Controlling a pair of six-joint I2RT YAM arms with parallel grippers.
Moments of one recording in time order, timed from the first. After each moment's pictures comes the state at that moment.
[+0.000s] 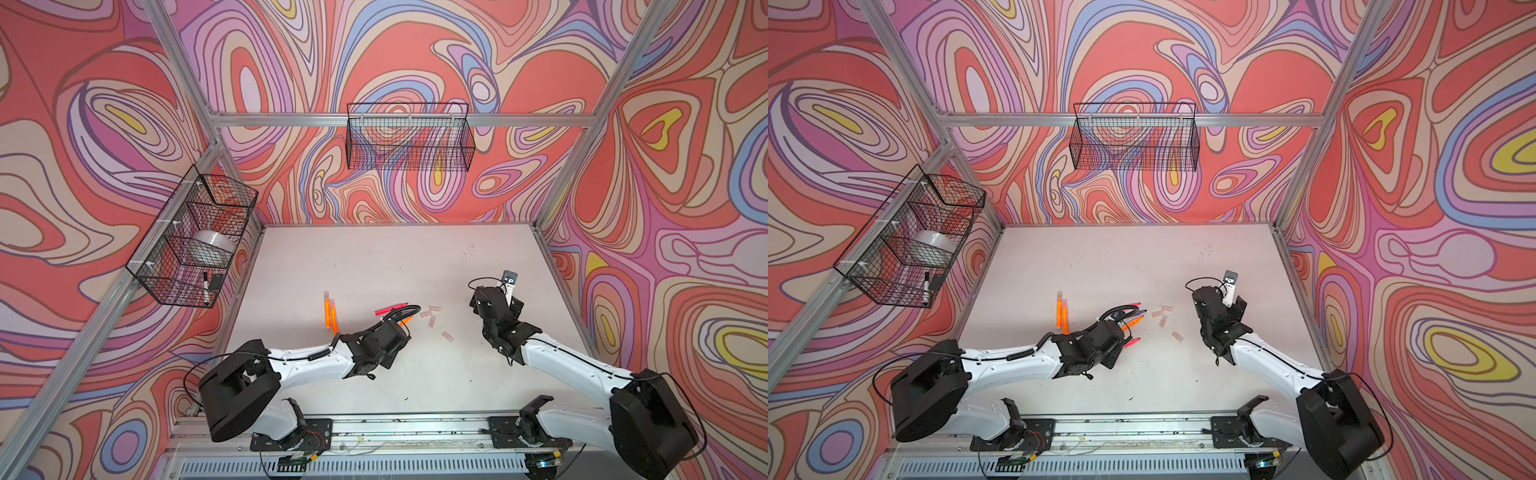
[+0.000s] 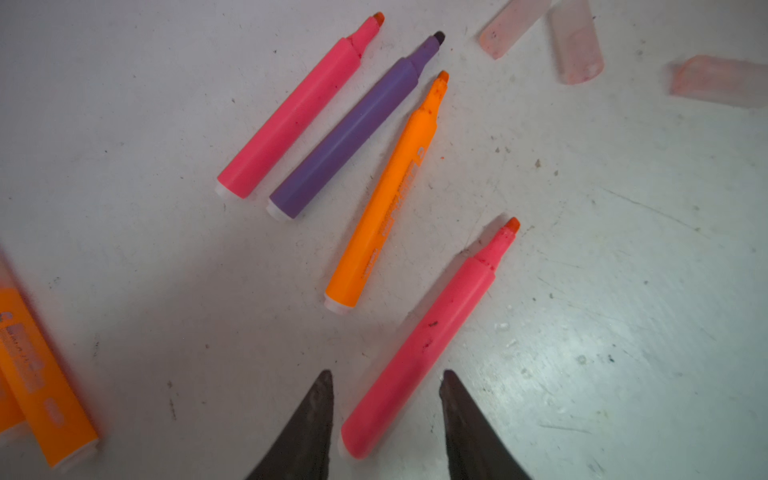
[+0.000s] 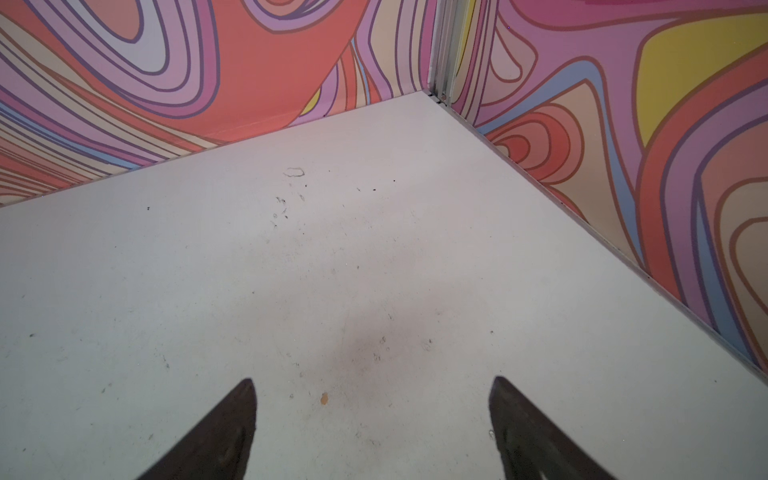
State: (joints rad) left arm -0.98 1.46 0.69 -0.26 -0.34 -0.37; right arm 0.48 1.20 0.56 0.01 0.76 0.53
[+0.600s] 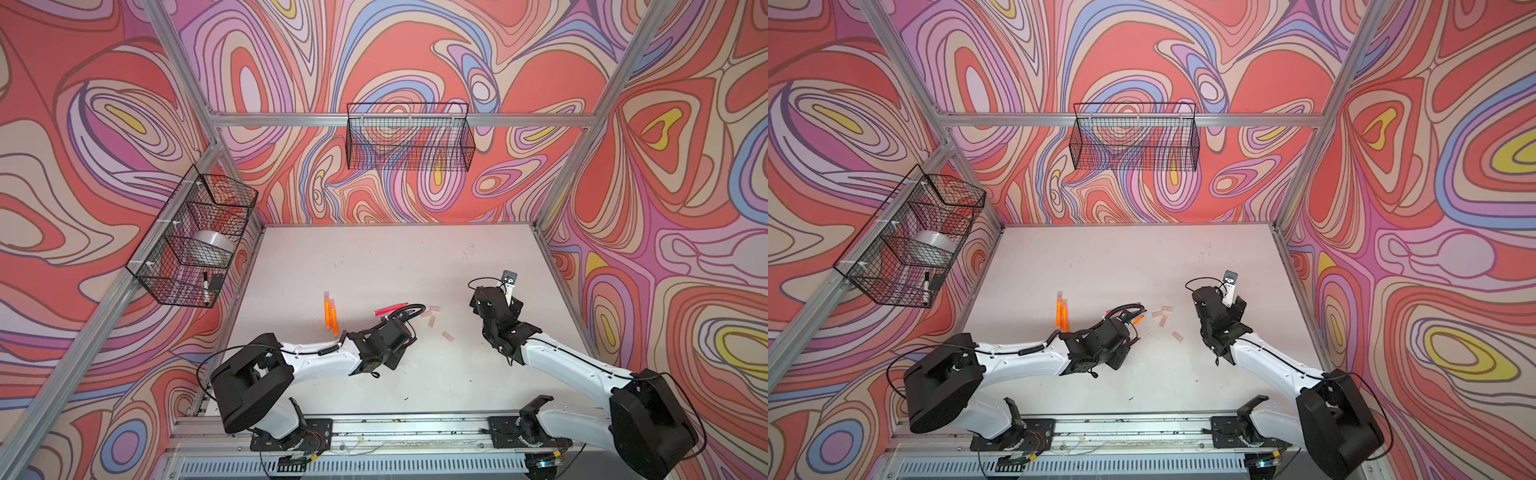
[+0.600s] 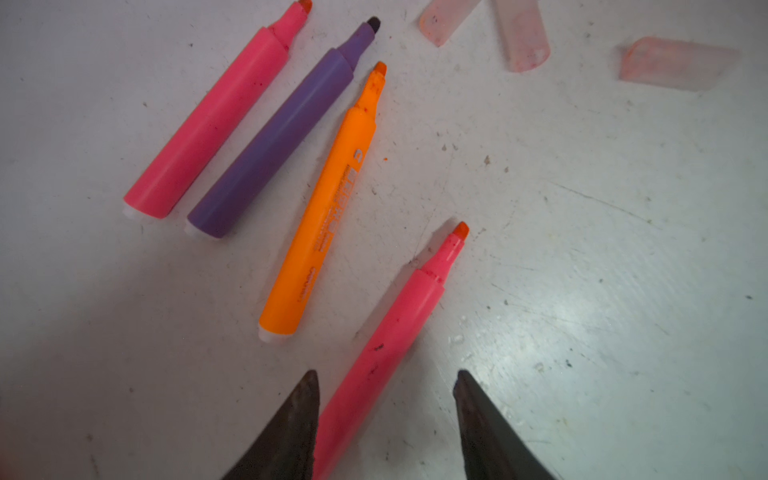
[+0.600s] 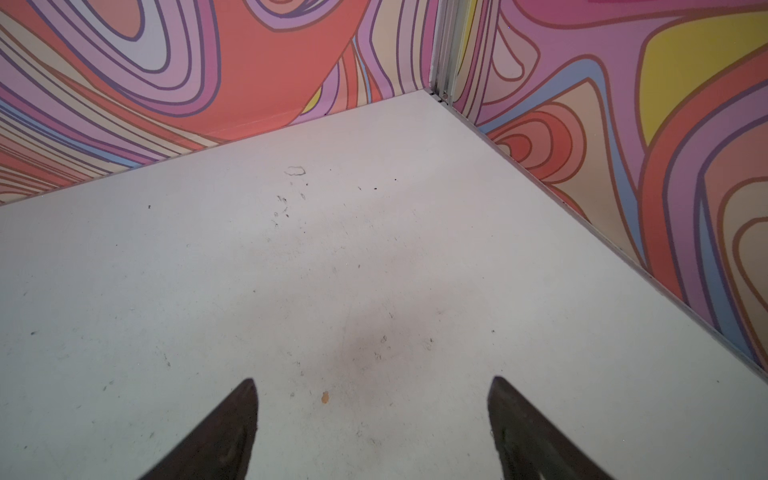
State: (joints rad) left arm -0.98 1.52 0.72 -0.22 -0.24 -0.34; right arm 0.48 1.20 0.56 0.01 0.76 0.53
